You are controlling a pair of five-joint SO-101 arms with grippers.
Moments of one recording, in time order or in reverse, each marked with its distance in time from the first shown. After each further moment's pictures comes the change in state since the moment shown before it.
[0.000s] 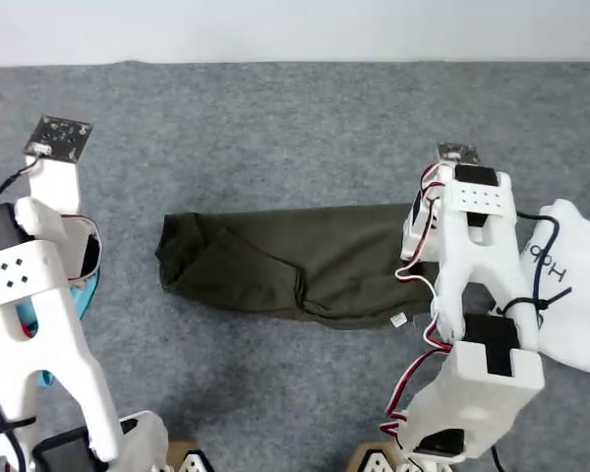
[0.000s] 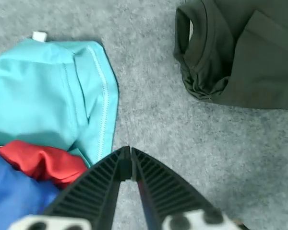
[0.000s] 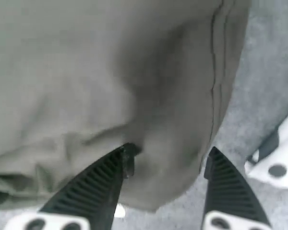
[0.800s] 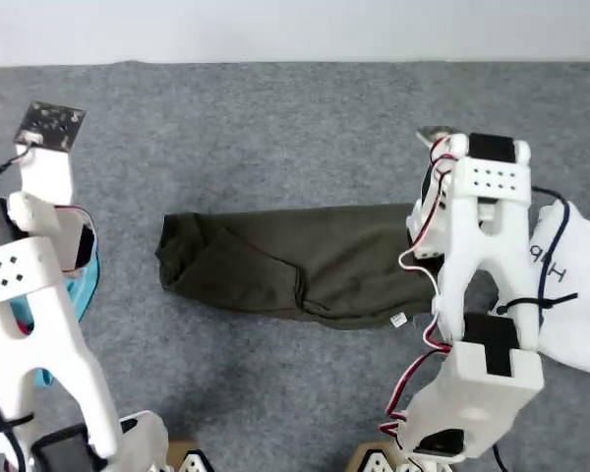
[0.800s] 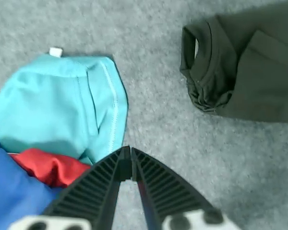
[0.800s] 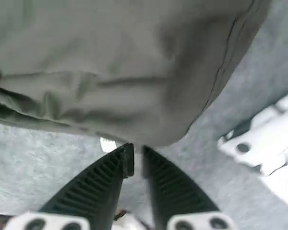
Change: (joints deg) left arm 0.0 0.6 -4.5 0.1 0.0; right arm -1.0 -0.9 -13.9 22.3 14.7
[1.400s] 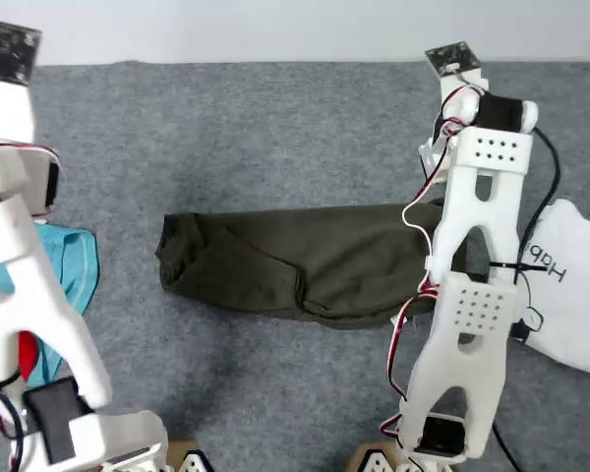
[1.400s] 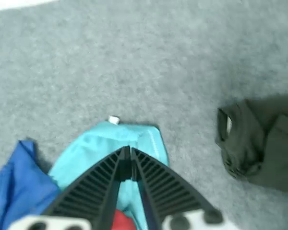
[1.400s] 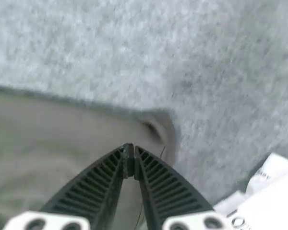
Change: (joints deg) left arm -0.3 13.8 -29.7 0.0 0.0; right arm 1.6 33.6 -57.6 0.7 10.1
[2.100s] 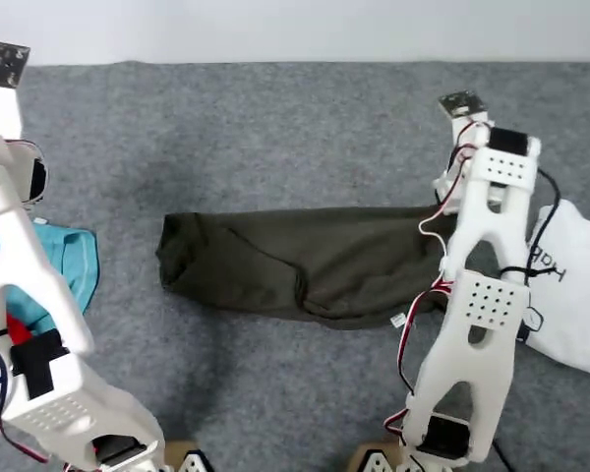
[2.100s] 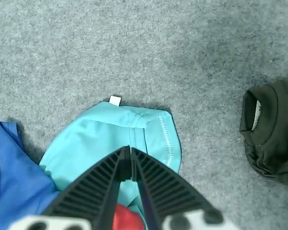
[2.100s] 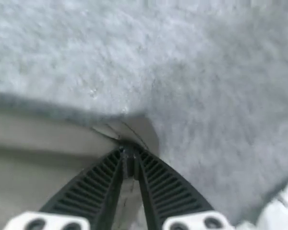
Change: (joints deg) left arm -5.7 17.7 -9.2 -0.1 -2.6; right arm 5.9 12.0 4.0 -11.0 5.8
